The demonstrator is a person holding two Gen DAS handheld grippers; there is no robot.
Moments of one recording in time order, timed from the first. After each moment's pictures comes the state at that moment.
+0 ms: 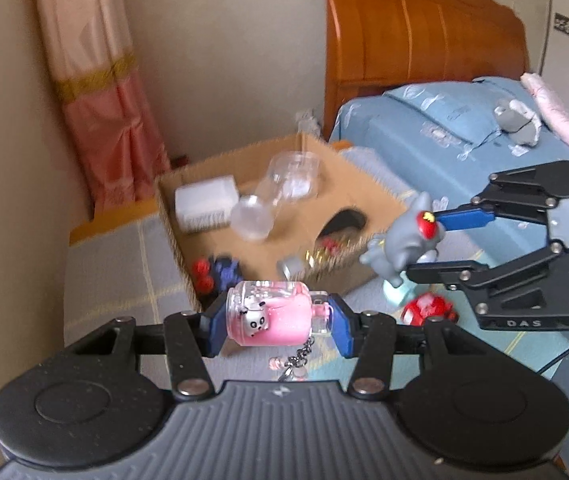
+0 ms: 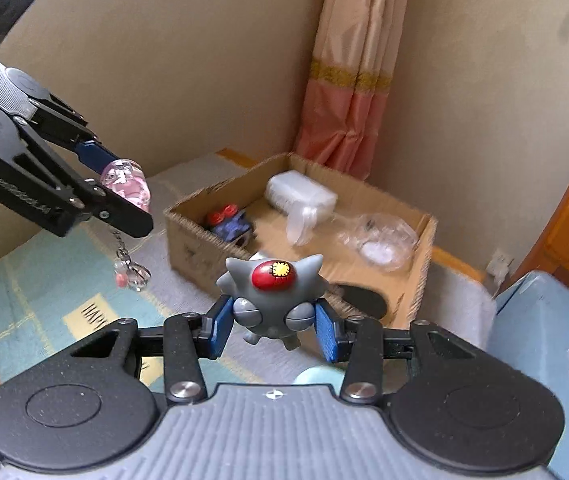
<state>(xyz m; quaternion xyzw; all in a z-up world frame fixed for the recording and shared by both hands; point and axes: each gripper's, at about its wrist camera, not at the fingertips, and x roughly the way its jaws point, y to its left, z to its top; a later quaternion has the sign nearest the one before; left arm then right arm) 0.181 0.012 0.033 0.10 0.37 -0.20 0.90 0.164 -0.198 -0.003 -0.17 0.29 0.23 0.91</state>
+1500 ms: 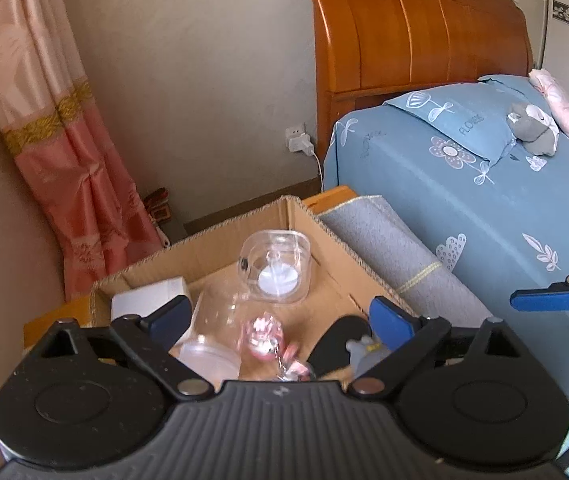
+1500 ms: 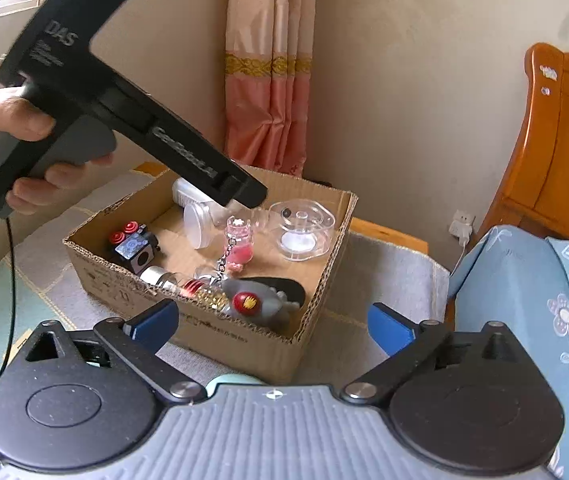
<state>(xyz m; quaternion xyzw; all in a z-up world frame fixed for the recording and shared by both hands) 0.303 -0.078 0.026 0.12 0.36 -0.21 0.90 0.210 -0.261 -0.006 -0.09 0.32 0.16 0.93</state>
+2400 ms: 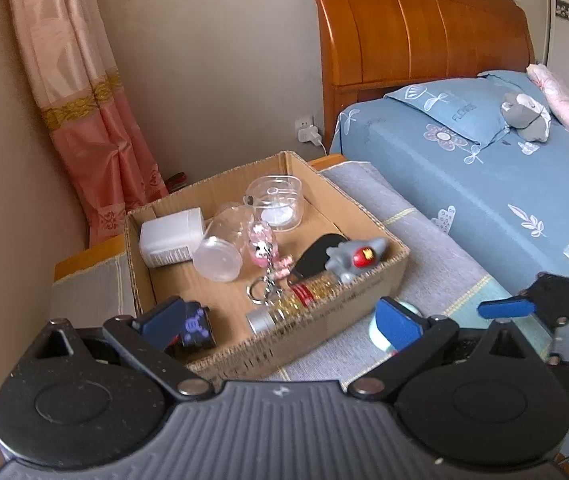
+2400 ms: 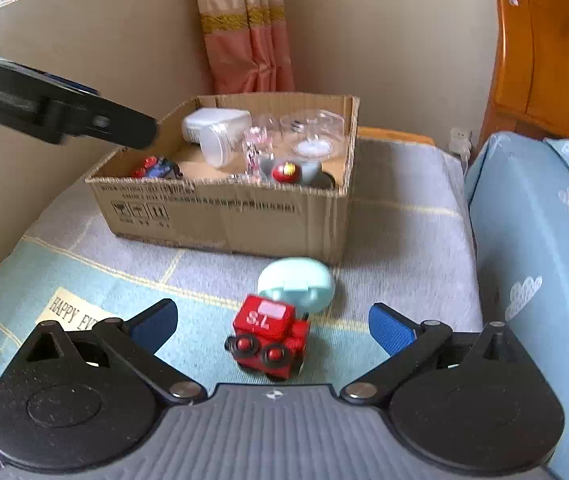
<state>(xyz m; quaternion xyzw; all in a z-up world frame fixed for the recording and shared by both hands) 0.194 -0.047 0.022 0.12 0.35 -0.18 0.91 0.151 -0.254 -0.063 -0.01 0.38 0.13 0.91</state>
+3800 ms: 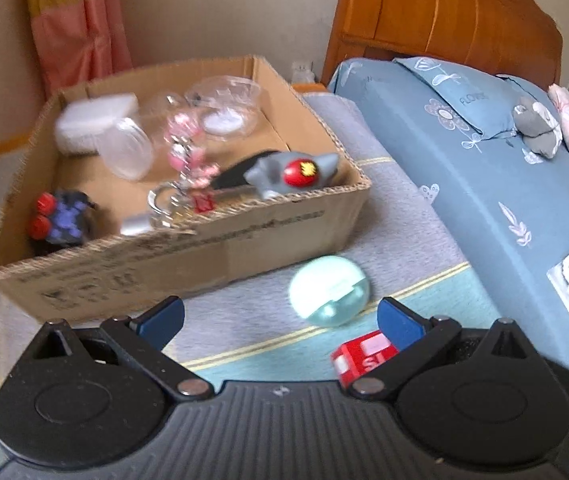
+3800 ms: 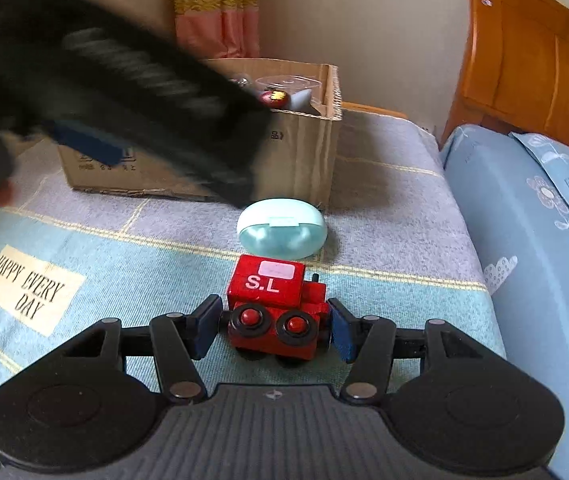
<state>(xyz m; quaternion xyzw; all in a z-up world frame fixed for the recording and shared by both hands) 0.214 -0.104 -0.062 0.01 0.46 -0.17 0.87 0.131 -0.231 -0.114 -0.05 0.37 0.07 0.93</state>
